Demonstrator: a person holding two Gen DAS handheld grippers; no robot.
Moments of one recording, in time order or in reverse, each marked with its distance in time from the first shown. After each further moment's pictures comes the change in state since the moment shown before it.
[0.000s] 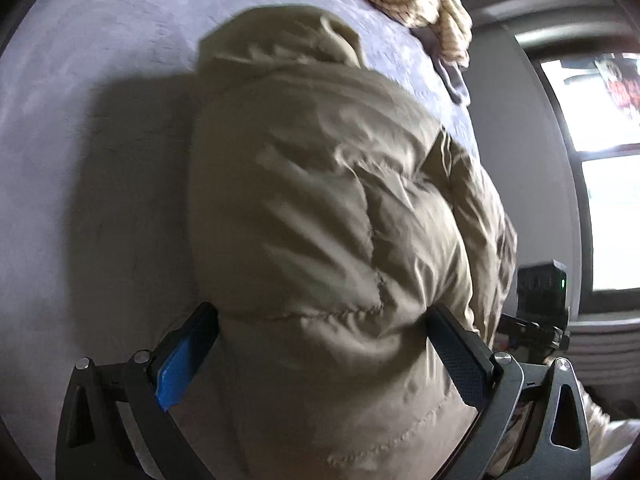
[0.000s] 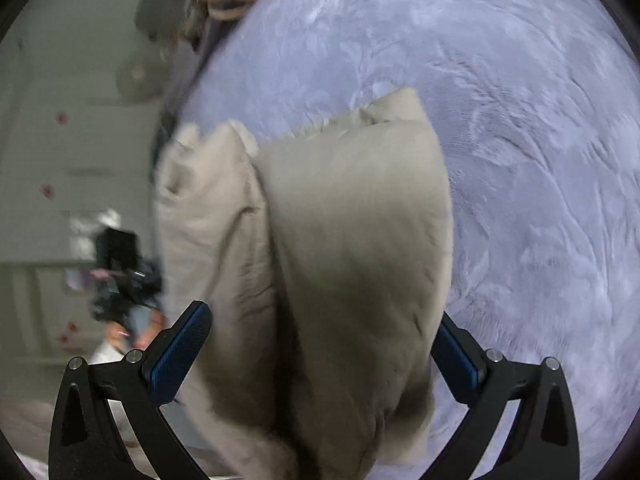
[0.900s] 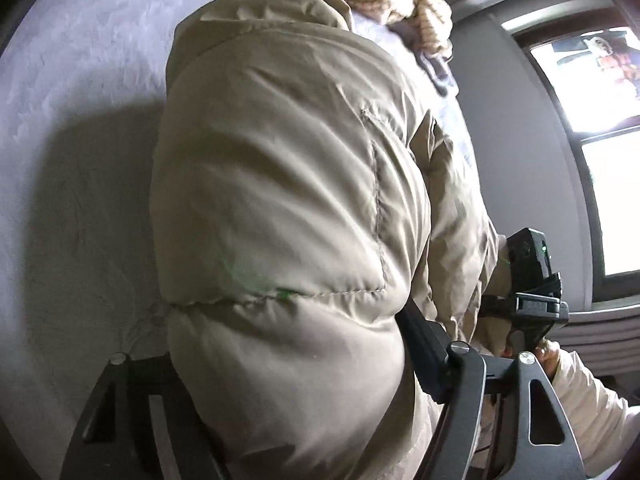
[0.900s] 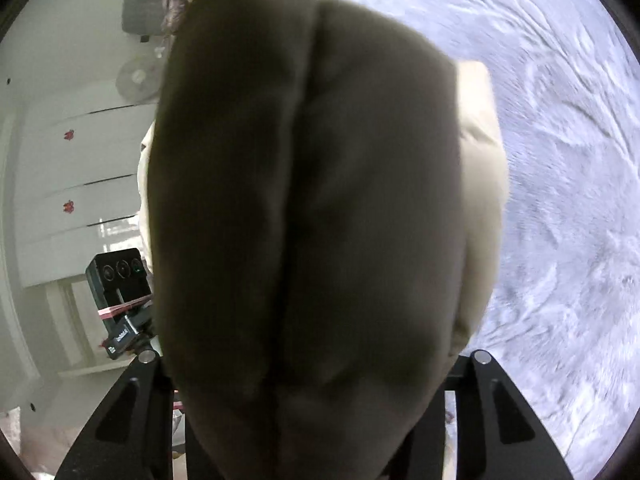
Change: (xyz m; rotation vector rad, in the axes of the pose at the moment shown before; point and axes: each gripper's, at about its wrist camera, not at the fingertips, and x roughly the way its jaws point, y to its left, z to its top) left arm 0.007 -0.056 -0.009 0.053 -0.061 0.033; right arm 0.025 -0.009 0.013 0.129 0.084 0.189
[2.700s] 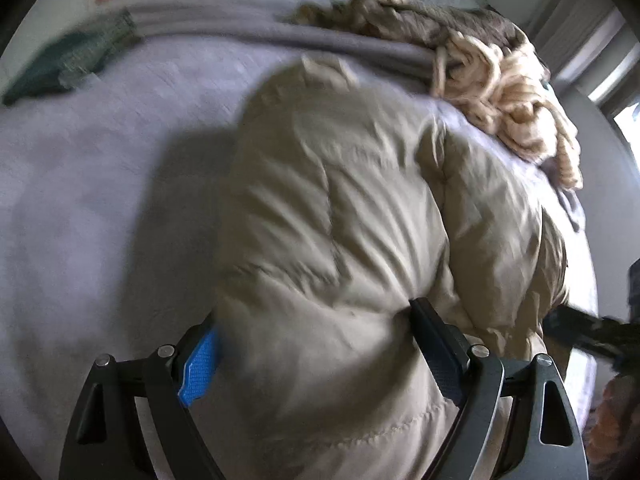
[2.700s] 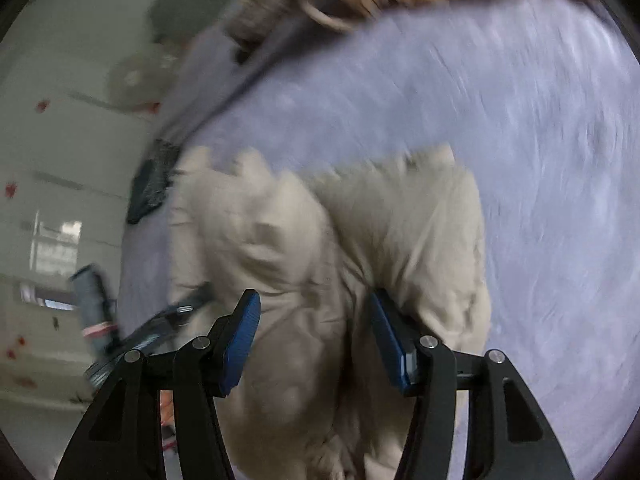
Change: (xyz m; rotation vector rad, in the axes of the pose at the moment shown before) left arm -0.124 0.207 0.176 -0.017 -0.299 0.403; right arm 0.165 0.236 0.140 -0.168 -0.270 -0.288
